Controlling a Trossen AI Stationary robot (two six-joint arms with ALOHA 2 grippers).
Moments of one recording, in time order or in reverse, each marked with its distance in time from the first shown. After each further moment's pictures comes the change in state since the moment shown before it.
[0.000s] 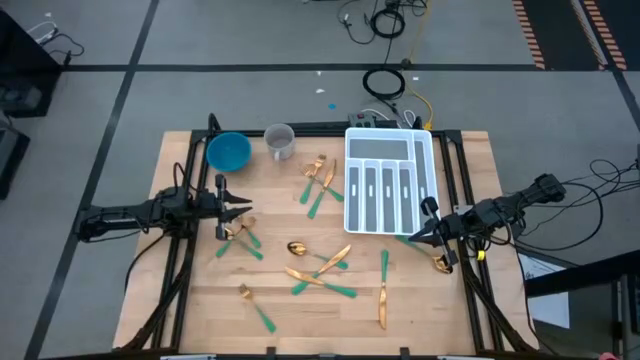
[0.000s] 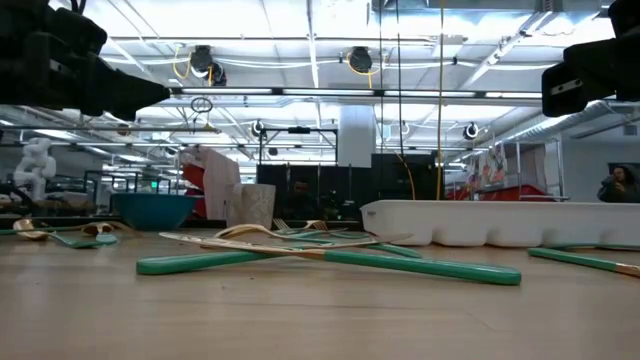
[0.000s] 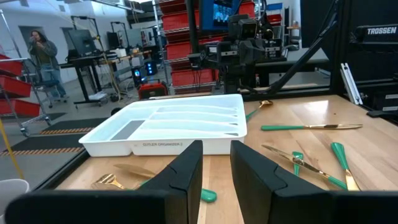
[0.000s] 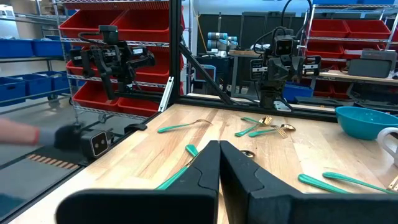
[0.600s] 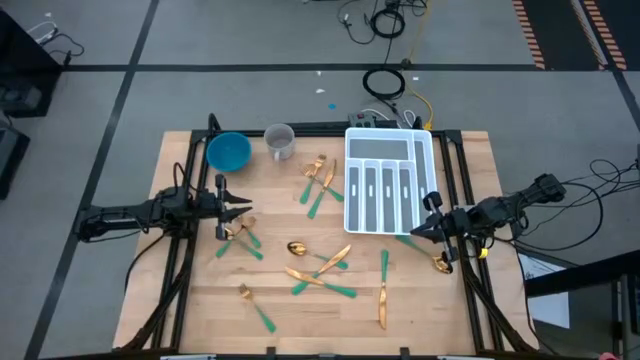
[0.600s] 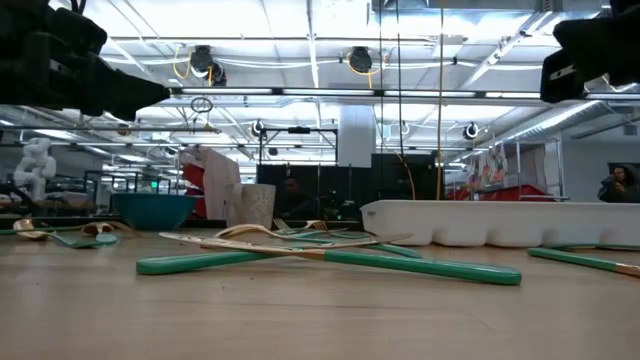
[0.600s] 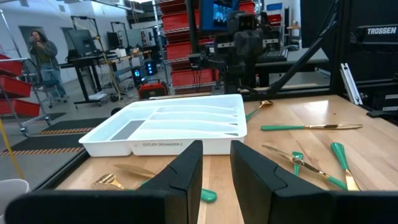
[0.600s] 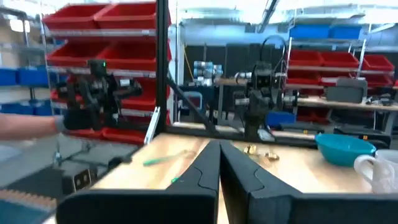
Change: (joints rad) left arm 0.000 0.000 0.000 0.003 0.000 0.000; right arm -0.001 0.000 -0.003 0.159 0.056 -0.034
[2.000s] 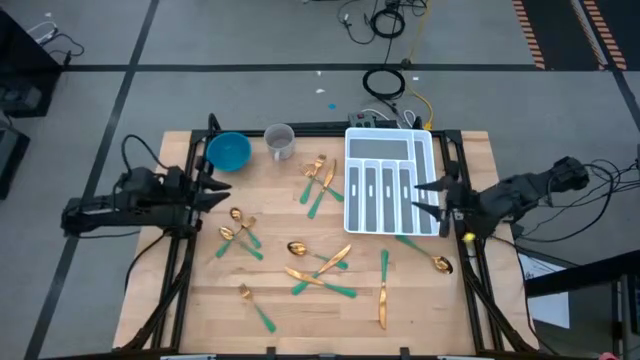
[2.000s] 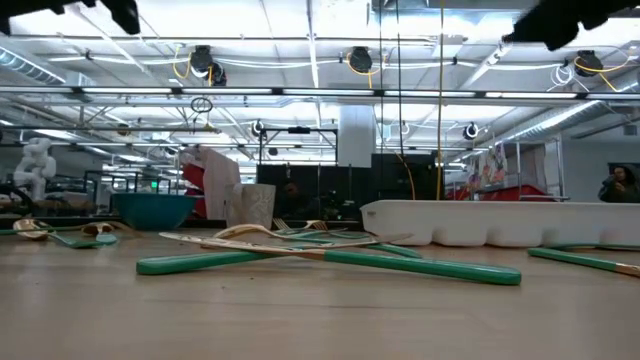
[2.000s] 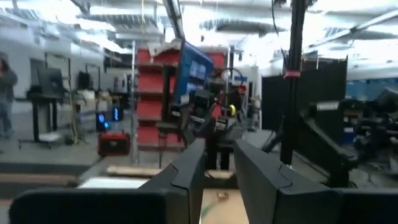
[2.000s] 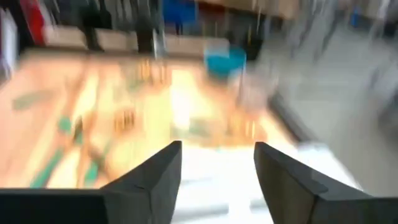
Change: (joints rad) left arm -0.001 0.240 0.393 0.084 0.129 -0.208; right arm 0.000 0.531 0.703 -0.860 0.450 0.240
